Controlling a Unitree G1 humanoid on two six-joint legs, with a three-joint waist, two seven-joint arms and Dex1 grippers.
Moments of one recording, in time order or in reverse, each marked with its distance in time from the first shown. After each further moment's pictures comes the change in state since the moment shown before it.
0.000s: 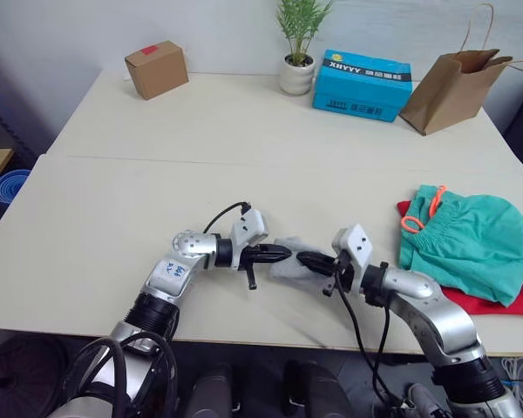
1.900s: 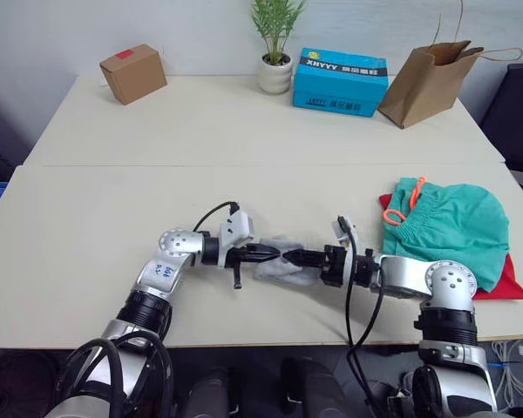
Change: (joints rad) left arm -0.014 0.034 0.058 0.125 0.036 -0.210 -0.149; right arm -0.342 0.215 -0.381 0.393 1.126 1.069 -0.896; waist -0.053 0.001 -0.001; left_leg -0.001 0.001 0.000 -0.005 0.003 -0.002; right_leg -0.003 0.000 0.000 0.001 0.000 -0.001
